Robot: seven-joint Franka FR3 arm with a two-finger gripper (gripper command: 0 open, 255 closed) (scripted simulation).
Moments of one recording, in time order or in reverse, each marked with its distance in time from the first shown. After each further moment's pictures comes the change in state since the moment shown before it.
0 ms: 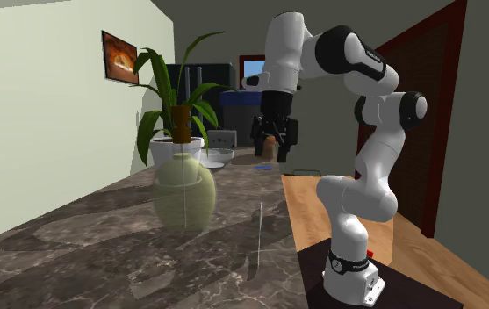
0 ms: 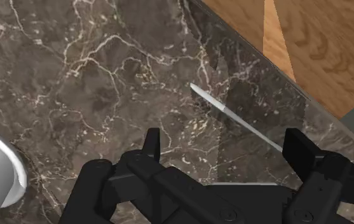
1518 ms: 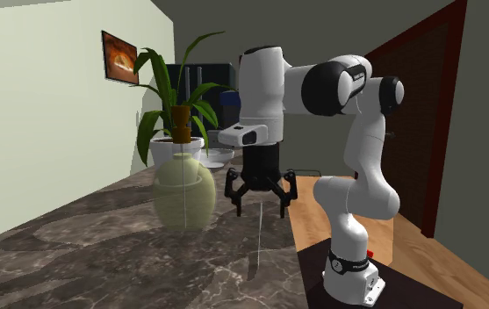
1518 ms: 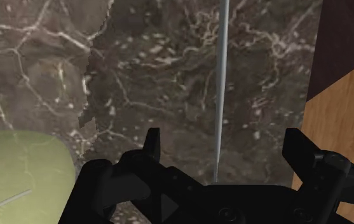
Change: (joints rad) arm 0.281 0.323 -0.084 -0.013 -0.054 0.163 -0.693
